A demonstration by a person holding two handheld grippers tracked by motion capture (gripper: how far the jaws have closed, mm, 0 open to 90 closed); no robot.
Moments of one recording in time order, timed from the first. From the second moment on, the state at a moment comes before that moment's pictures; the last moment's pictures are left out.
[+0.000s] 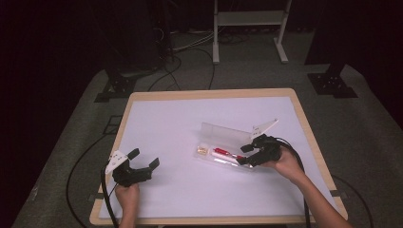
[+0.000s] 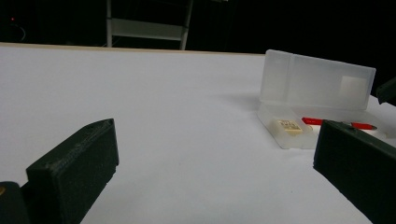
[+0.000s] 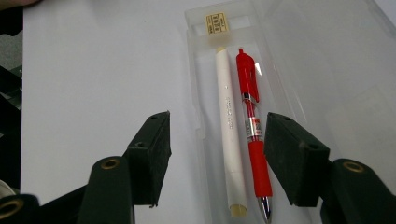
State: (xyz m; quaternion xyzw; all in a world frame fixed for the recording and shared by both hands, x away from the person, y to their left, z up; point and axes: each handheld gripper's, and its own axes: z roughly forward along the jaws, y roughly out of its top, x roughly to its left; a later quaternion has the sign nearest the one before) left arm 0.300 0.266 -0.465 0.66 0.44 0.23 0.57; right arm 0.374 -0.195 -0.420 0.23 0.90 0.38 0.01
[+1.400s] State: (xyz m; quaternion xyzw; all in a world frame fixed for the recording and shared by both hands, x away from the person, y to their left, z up) left arm 0.300 0.266 -0.465 0.66 0.44 0.23 0.57; right arm 0.360 -0.226 -0.425 0.25 0.89 0.39 0.01
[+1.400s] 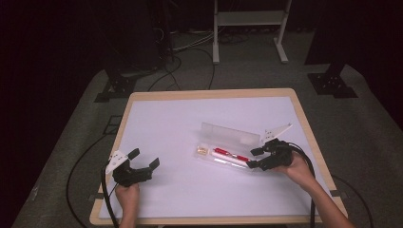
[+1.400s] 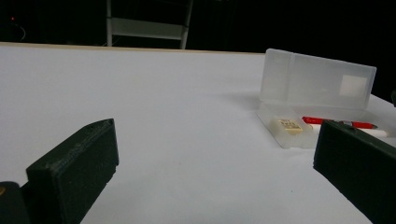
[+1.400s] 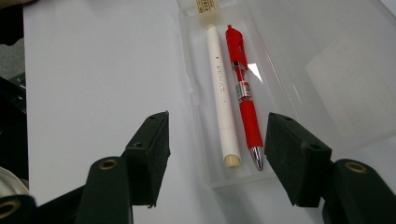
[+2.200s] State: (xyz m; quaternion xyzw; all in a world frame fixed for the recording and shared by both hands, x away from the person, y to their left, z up) left arm 0.300 0.265 -0.465 0.66 0.44 0.23 0.57; right arm 0.351 -0.240 -0.430 0.26 0.88 0.39 0.01
